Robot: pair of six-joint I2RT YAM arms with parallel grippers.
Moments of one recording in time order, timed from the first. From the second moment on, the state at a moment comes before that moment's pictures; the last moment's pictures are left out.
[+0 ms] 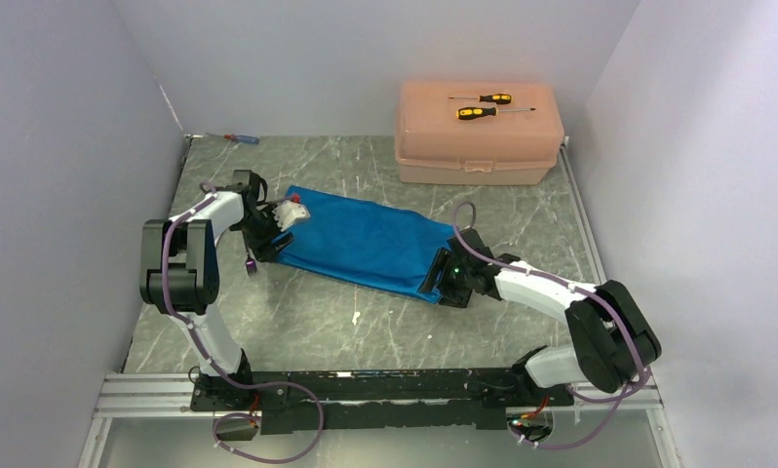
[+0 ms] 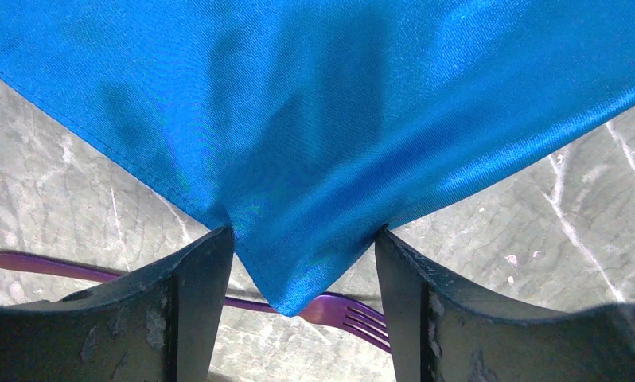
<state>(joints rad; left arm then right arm) -0.01 1.82 1.17 -0.68 0.24 1.03 0.55 1.37 0.62 -0.29 -0.12 0.95</state>
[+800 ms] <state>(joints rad) -0.07 1.78 1.12 -0.63 0.24 1.02 0.48 1.39 0.80 -0.56 0.08 0.78</state>
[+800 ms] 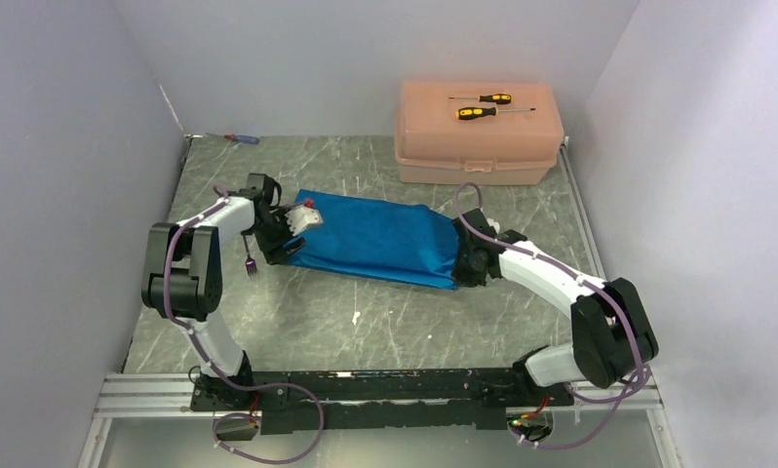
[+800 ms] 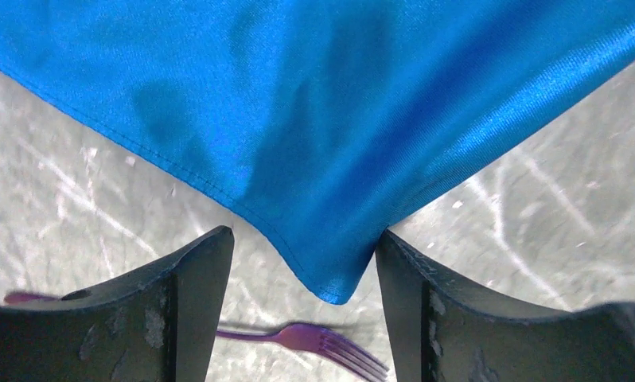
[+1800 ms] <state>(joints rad) -0.18 1.81 1.19 -0.79 0.39 0.91 0.44 1.41 0.85 -0.75 0.24 0.62</state>
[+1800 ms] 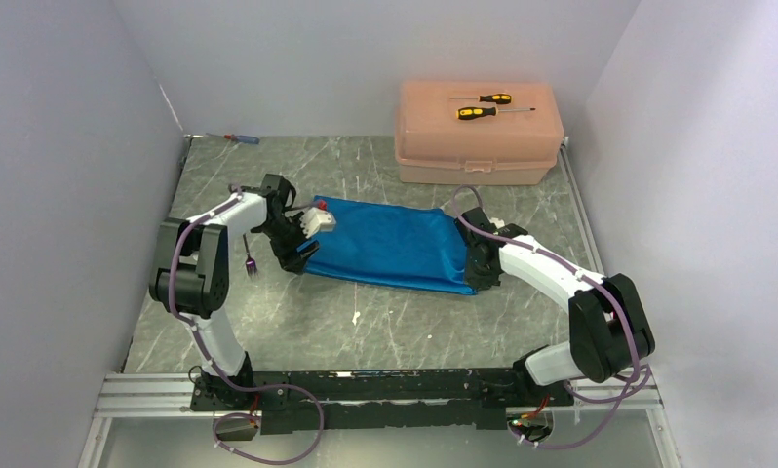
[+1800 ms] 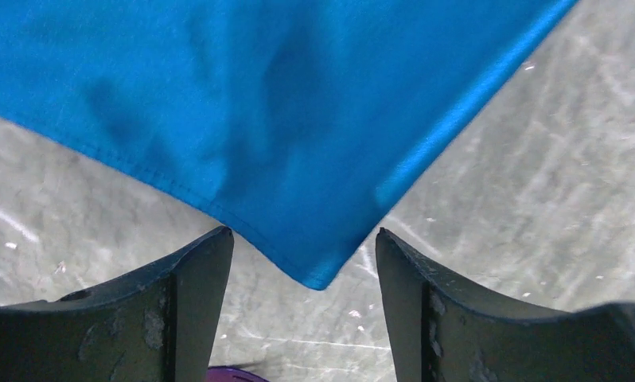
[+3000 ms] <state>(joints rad) -0.19 1.83 1.18 -0.70 0.37 0.89 0.44 1.41 0.87 -0.76 0.25 0.62</state>
